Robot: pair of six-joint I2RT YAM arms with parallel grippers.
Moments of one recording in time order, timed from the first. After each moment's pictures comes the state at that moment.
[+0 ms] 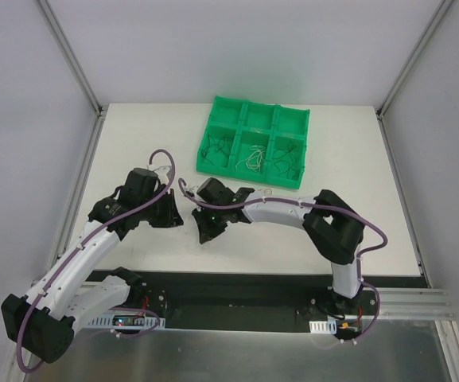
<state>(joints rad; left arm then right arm) -0.43 0.91 0.82 -0.82 0.27 -0.45 1.05 1.94 1.33 -0.40 -0.31 0.37</state>
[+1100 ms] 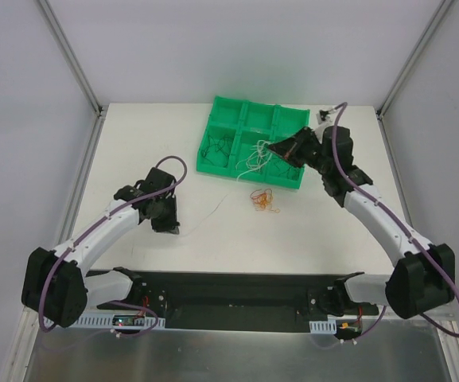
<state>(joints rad) -0.42 1.20 0.79 -0.83 0.12 -0.55 0.39 1.31 0.99 0.12 -0.43 1.02</state>
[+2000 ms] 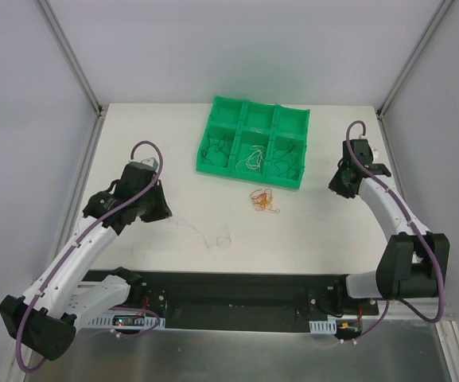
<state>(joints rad) -0.42 0.92 0.93 -0.92 0.03 -0.60 0.07 1.35 1.02 -0.67 0.22 0.56</state>
